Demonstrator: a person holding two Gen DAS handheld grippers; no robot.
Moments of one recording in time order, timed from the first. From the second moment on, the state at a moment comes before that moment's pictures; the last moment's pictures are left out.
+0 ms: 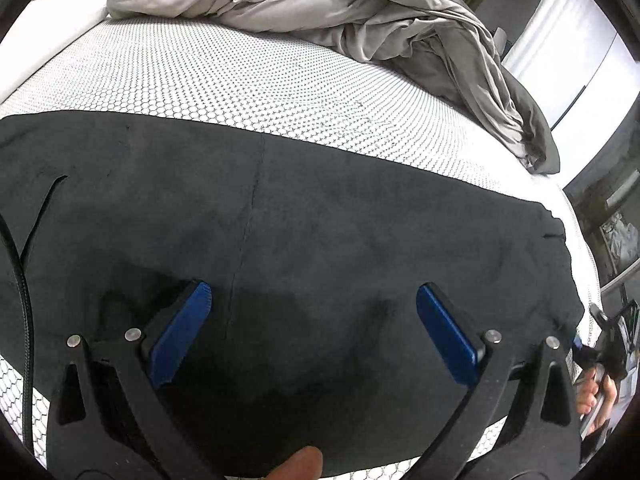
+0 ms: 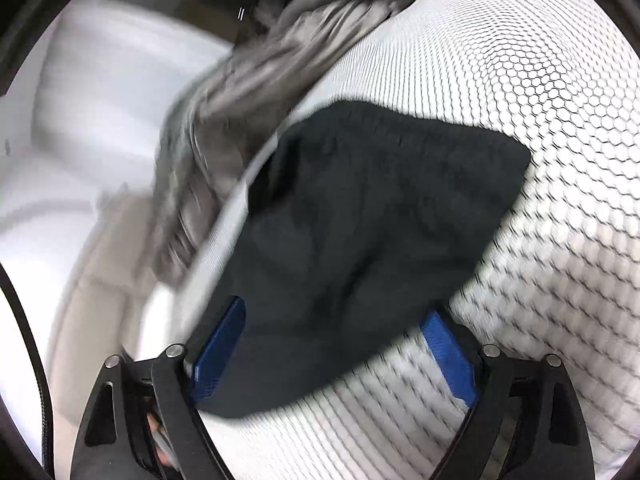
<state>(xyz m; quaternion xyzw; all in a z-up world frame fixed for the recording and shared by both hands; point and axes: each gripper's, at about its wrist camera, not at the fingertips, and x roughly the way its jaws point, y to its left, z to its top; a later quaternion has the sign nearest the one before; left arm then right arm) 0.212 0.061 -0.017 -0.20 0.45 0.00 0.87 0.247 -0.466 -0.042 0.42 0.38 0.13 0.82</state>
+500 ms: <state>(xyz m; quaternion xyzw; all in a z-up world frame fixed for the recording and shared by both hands) 0.210 0.085 -0.024 -0.22 0.45 -0.01 0.87 0.234 -0.466 -0.040 0.38 0.41 0.07 0.83</state>
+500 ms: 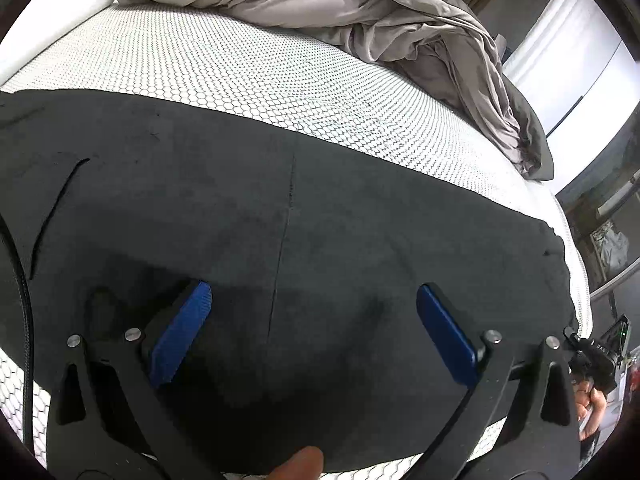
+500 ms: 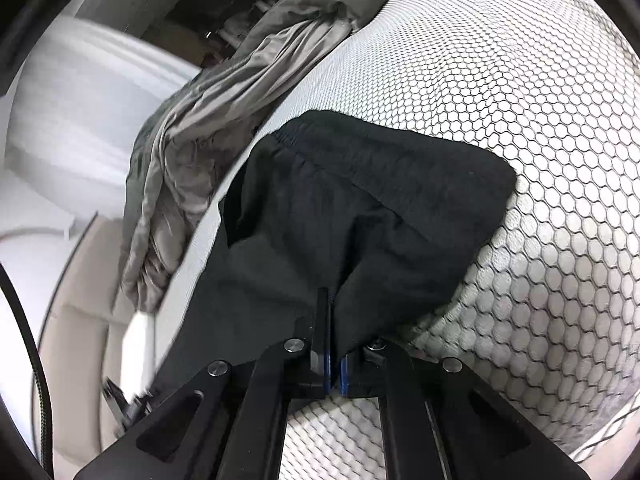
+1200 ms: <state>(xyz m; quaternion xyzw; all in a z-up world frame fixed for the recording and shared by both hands) 0.214 -0.025 -0.001 -0.07 0.44 -0.08 0.89 0.279 -0.321 0.030 0.07 0.39 0.11 0.91</state>
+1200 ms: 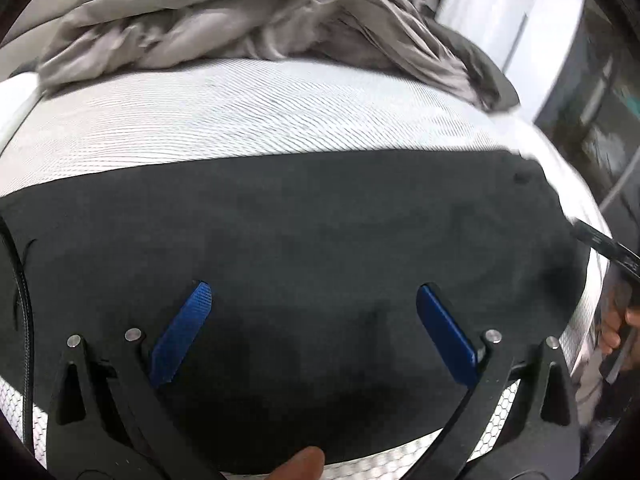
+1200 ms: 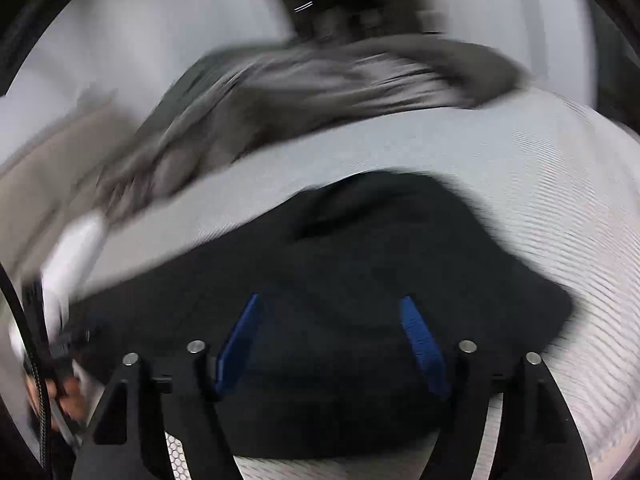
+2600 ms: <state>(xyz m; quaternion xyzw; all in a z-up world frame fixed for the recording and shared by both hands) 0.270 -0.041 -0.049 -0.01 0.50 -0.07 0.86 0.339 -0.365 -0.021 -0.02 0.45 -0.09 0.89</state>
